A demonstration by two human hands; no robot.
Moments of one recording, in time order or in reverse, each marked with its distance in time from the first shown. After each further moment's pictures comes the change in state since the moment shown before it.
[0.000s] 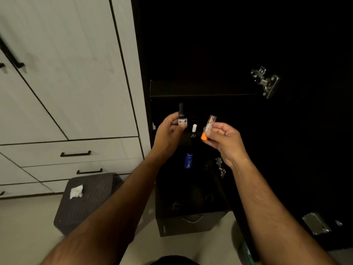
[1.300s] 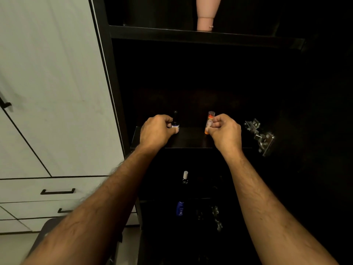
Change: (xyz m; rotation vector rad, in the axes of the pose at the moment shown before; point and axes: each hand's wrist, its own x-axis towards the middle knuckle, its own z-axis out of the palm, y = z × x) left_hand 0.173 0.049 0.000 0.809 0.194 -0.005; right_hand 0.168 -0.085 -0.002 -0.732 0.255 -0.456
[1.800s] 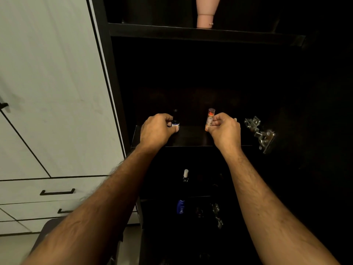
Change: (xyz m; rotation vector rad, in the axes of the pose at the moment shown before) left_hand 0.001 -0.003 0.001 0.008 -0.007 0.026; right_hand 0.006 0.010 0.008 -0.058 0.017 -0.036
